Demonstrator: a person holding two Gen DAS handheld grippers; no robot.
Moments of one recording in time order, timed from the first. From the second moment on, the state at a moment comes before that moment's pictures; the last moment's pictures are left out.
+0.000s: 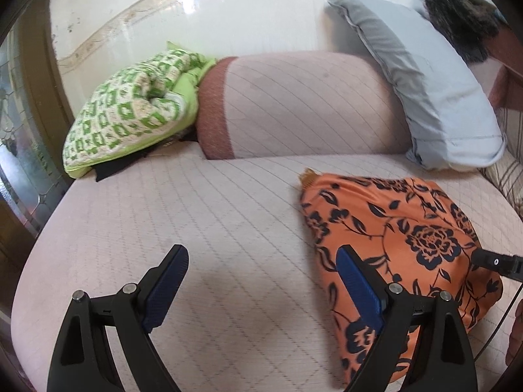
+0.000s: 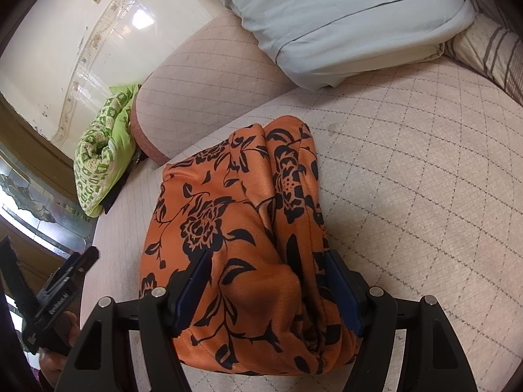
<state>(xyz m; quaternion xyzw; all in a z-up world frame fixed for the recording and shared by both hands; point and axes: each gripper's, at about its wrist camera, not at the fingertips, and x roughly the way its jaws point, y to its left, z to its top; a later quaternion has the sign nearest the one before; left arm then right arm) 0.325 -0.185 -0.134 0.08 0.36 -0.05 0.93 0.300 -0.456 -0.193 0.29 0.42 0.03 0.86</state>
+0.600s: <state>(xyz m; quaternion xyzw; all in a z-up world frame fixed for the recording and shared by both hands) 0.312 -0.175 -0.101 0.08 0.32 -0.05 0.94 0.301 -0.451 -0.190 0.28 0.42 0.03 0.86</state>
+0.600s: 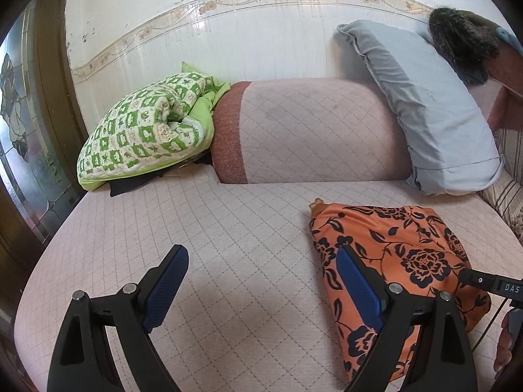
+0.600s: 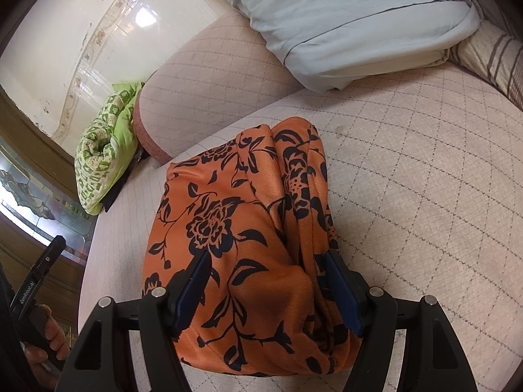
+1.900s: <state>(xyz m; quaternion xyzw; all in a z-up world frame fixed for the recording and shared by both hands) 0.360 -0.257 -0.215 0.01 0.53 -0.20 0.82 0.312 -0.474 -0.242 0.38 0.43 0.09 0.81</state>
